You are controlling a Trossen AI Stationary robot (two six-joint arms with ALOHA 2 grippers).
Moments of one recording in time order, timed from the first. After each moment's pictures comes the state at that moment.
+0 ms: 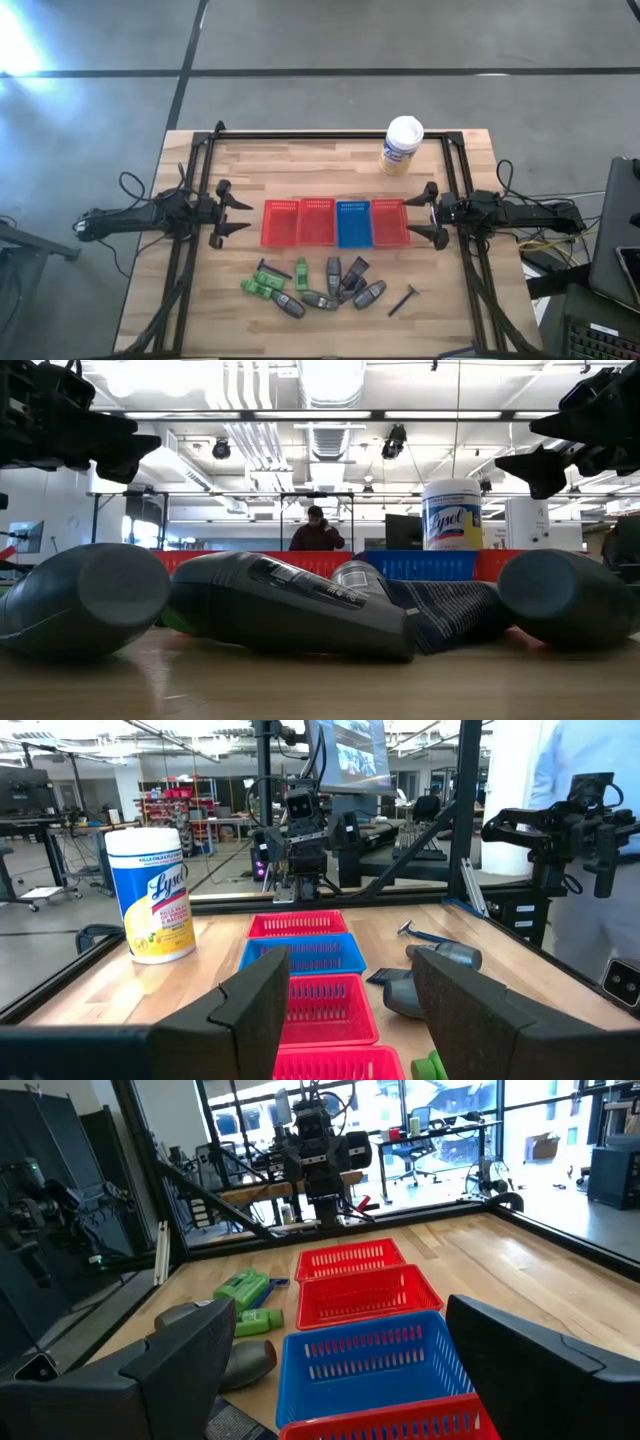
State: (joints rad) left arm 0.06 0.02 0.01 0.04 0.13 0.03; right arm 0.02 0.02 0.01 0.01 0.00 0.21
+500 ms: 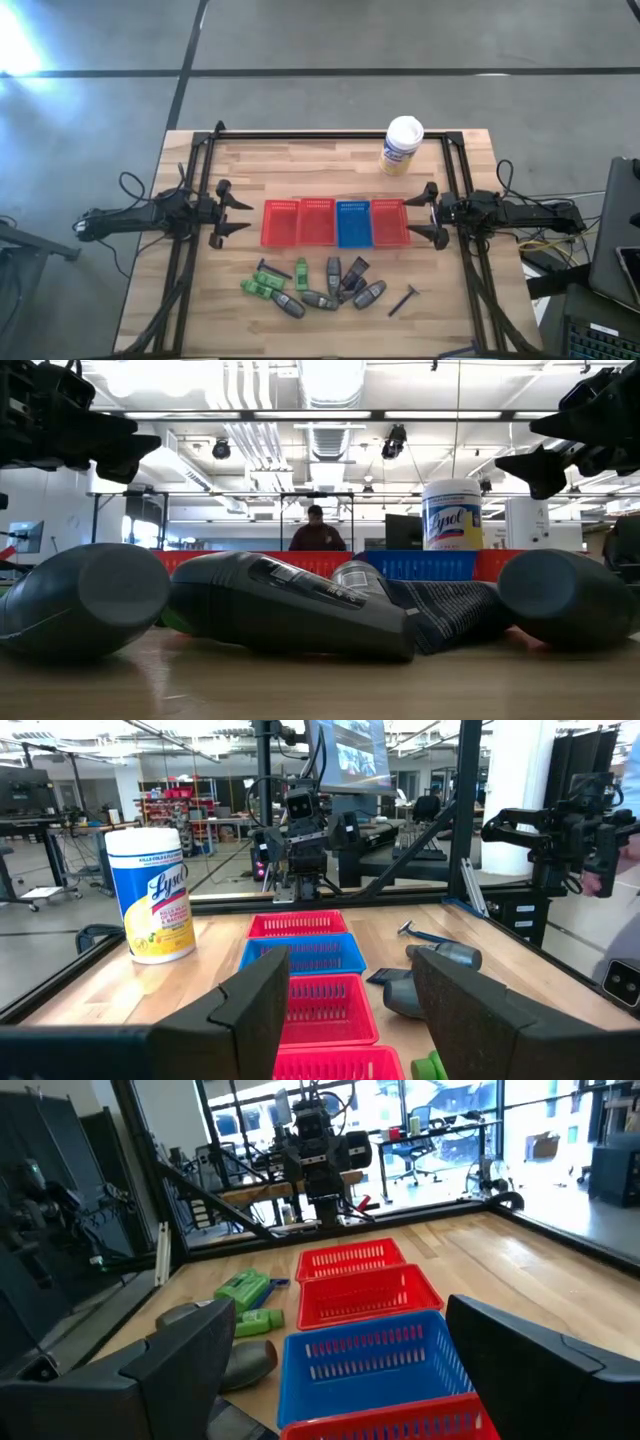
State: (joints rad) left arm 0.06 0.02 0.01 0.04 0.13 0.03; right arm 0.02 0.02 0.01 0.01 0.00 0.23
